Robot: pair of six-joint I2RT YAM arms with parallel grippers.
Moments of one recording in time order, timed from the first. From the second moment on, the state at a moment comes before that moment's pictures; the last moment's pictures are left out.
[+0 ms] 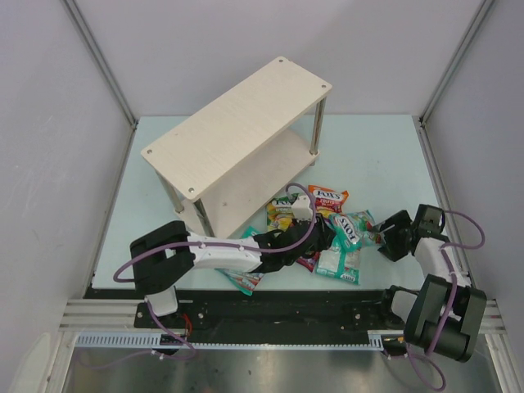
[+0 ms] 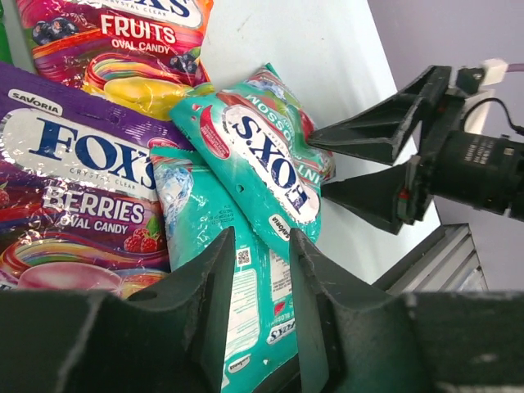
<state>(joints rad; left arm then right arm) -1.24 1.73 0.98 0.32 -0.46 -0.92 -0.35 1.07 0.44 -0.41 -0.32 0.77</state>
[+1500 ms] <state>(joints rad) -1.19 1.83 0.98 0.47 -0.31 -0.98 -0.37 1.11 0.37 -0.18 -0.65 0.92</state>
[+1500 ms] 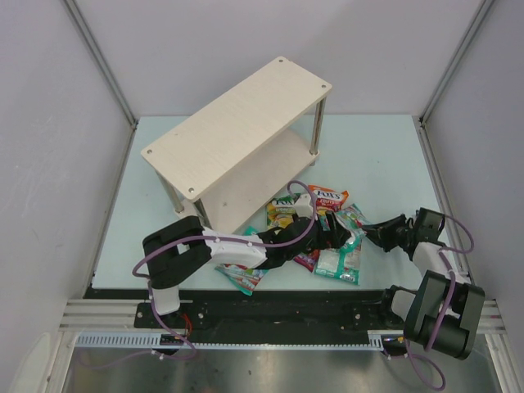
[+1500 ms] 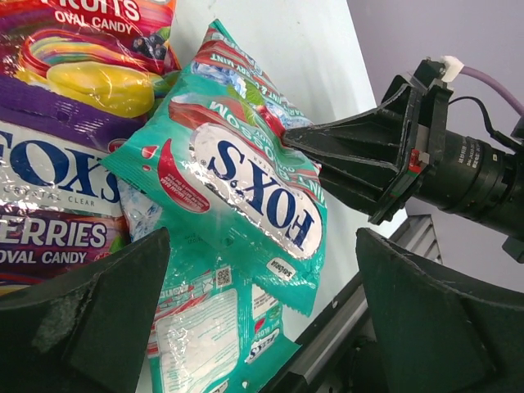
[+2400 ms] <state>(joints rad) -1.18 1.85 0.90 0.66 -0.25 -1.25 -0.37 0.95 0.36 -0.21 -0.75 0.98</state>
